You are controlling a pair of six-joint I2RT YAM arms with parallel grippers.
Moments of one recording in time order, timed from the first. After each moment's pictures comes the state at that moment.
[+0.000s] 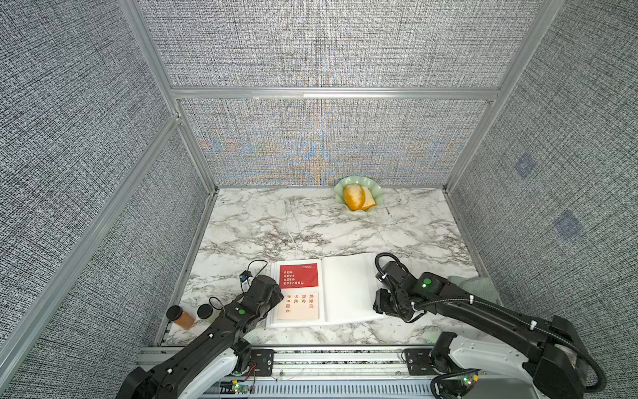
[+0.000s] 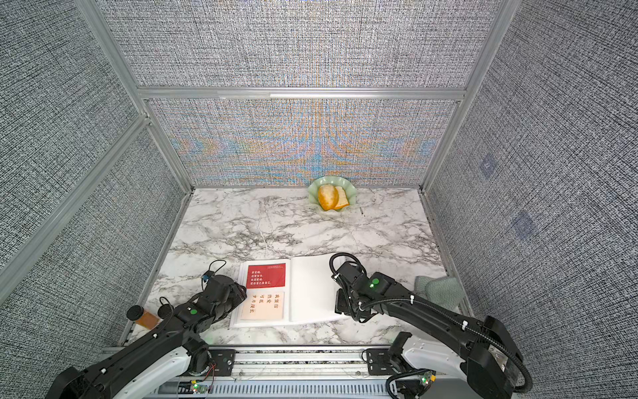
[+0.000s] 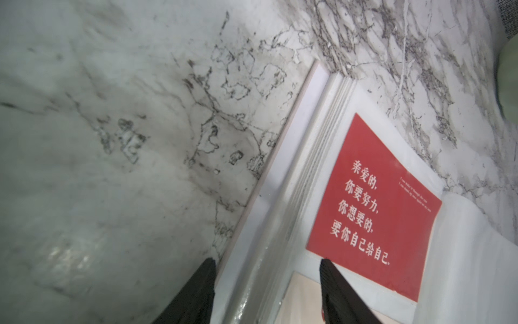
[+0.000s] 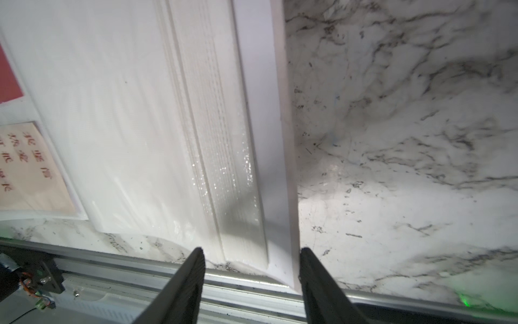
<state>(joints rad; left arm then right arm) -0.57 0.85 0.24 -0.34 -0.15 -1.12 0.84 1.10 0.73 -0.90 -0.05 0.96</state>
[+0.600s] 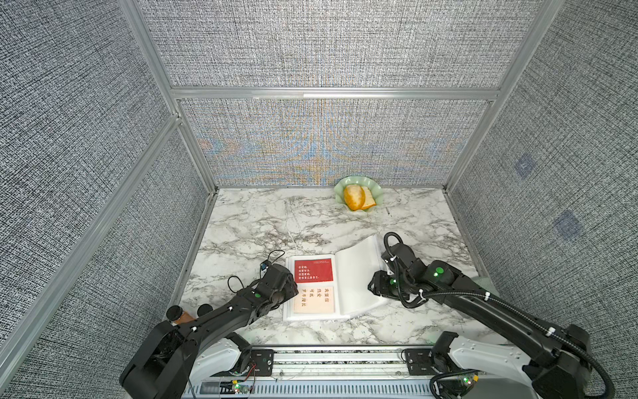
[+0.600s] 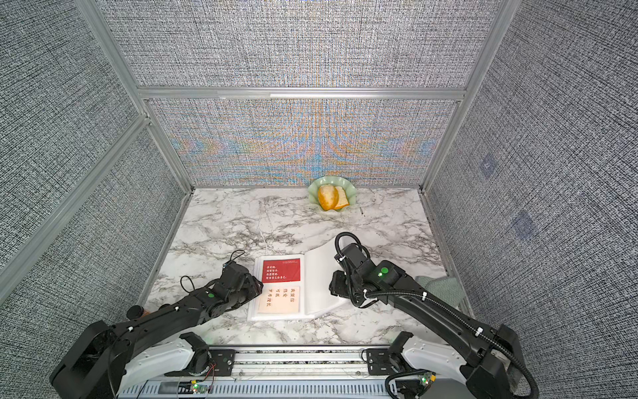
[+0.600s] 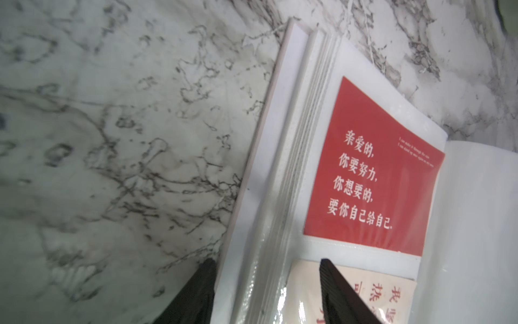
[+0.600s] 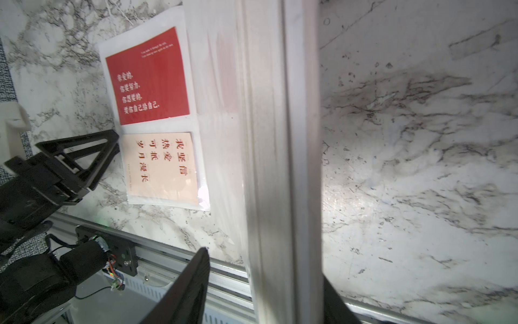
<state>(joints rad) -0.64 1.14 0.38 -0.20 -0.02 -1.03 0.77 1.09 0.91 -0.89 -0.08 0.88</state>
